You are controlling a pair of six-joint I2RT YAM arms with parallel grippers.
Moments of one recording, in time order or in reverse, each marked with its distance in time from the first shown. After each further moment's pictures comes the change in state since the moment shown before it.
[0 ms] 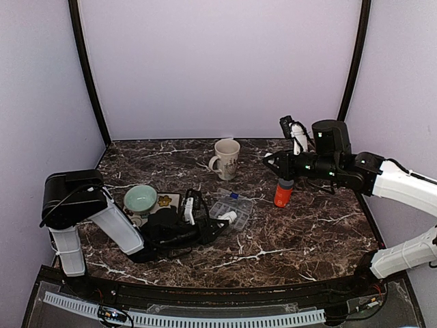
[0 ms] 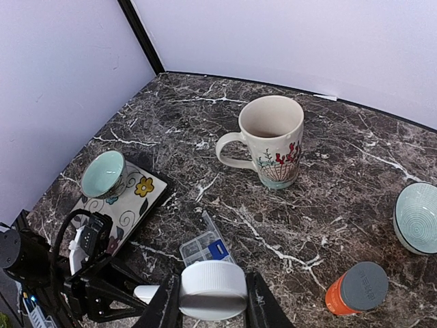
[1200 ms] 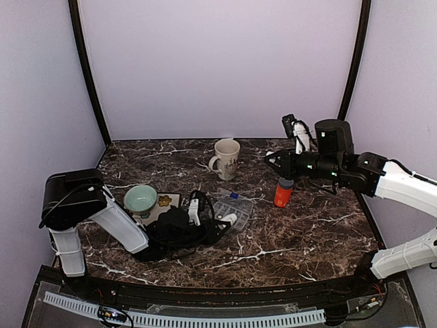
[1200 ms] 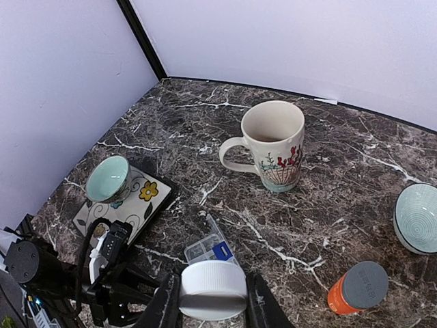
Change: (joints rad) left arm -0.024 0.002 0.071 -0.195 -0.097 -0.023; right arm 0.013 -0.022 -0.001 -0.001 0.005 0.015
